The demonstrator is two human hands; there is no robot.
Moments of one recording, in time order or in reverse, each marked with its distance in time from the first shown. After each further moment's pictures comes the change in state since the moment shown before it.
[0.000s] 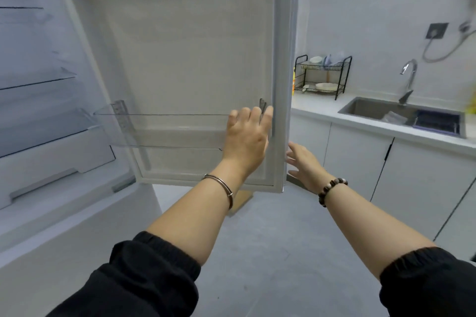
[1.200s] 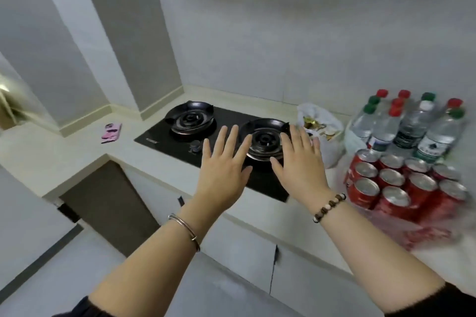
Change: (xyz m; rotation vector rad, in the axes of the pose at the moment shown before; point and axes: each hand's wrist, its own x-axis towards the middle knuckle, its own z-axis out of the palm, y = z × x) left_hand -0.155 0.525 -0.339 -1.264 -0.075 1.365; right_hand -0.669 0.127 -0.229 -1.238 1.616 1.029
